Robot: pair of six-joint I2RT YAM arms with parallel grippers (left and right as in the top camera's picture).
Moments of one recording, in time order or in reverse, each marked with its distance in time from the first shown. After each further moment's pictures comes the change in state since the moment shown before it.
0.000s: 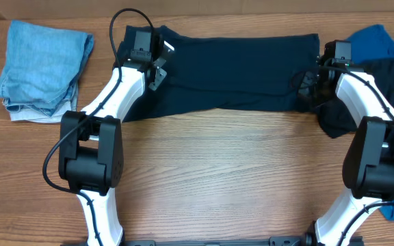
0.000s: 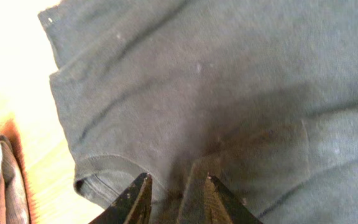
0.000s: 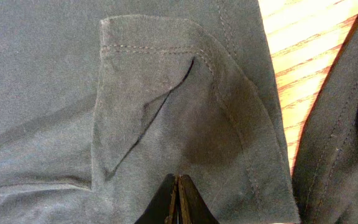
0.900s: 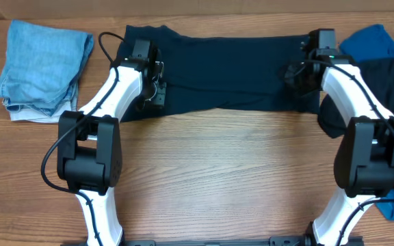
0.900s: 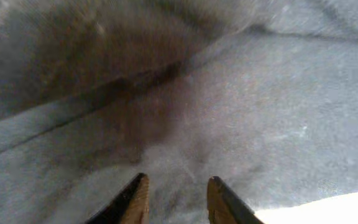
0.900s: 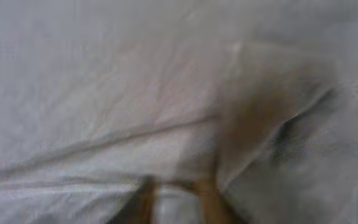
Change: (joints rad) left arm 0.016 0.000 -0.012 -0.354 0.249 -0.533; right arm 0.119 0.018 0.089 0.008 -0.045 0.051
